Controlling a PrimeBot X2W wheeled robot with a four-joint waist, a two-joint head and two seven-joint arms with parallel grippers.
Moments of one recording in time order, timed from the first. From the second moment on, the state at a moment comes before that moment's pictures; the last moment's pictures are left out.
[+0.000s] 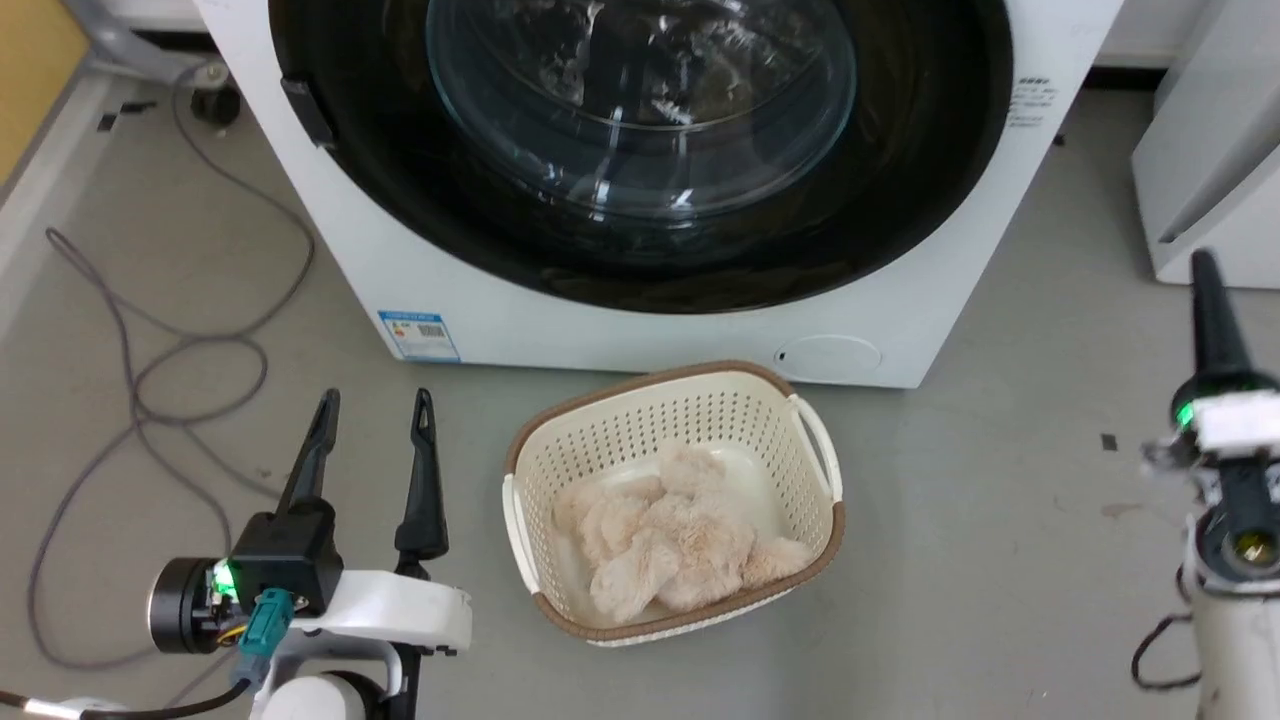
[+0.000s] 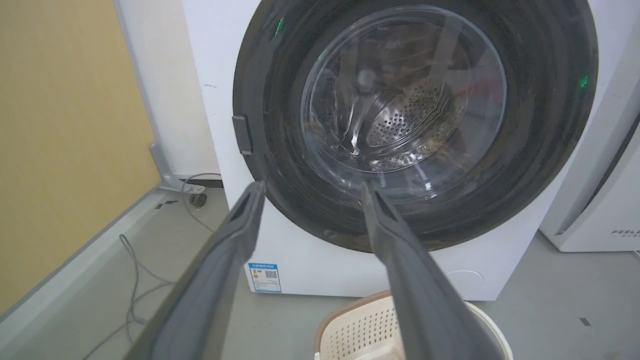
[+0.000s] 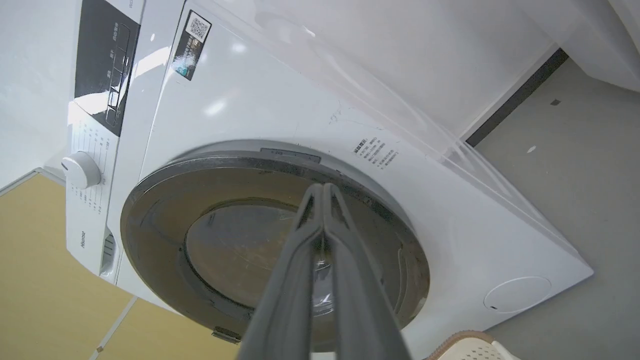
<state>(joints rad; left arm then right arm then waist) -0.09 0.05 -0.05 -0.04 -0.05 0.06 -0.15 -0.42 -0.12 -0.19 0.30 1.07 0.13 -0.01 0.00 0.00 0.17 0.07</state>
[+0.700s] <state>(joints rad) -0.17 0.05 -0.03 -0.08 -0.07 0.07 -0.19 -0.84 -0.26 -0.16 0.59 1.26 0.13 0.04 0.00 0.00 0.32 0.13</state>
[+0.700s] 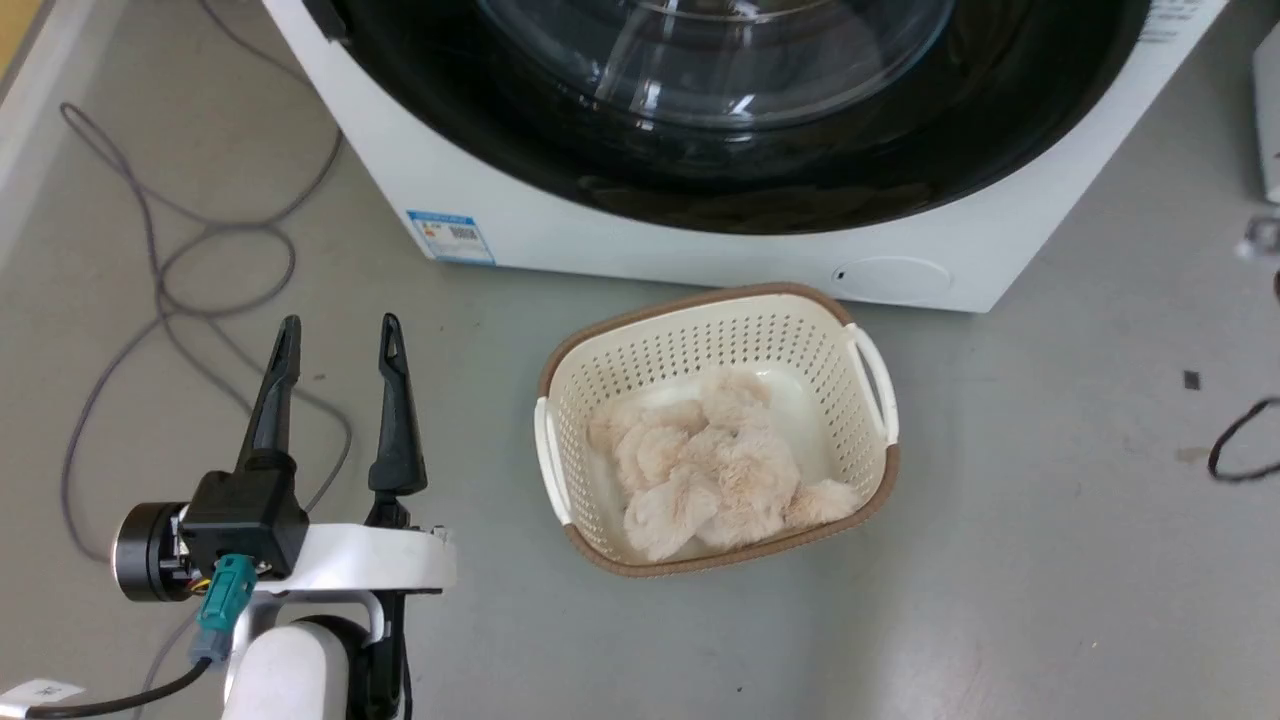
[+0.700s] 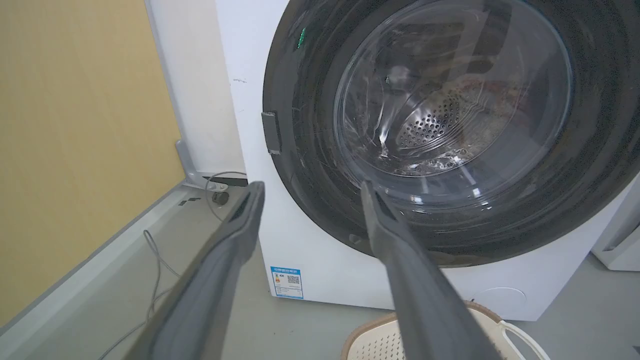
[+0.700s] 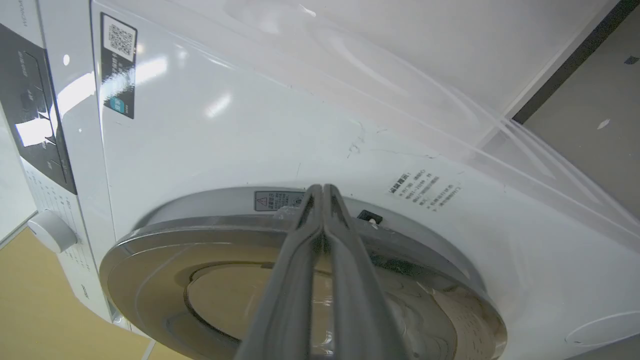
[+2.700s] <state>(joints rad) -0.18 0.05 0.00 -0.06 -0.08 0.08 -0.26 -0.71 -0.25 0.14 0.48 1.61 0.13 0.64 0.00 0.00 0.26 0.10</state>
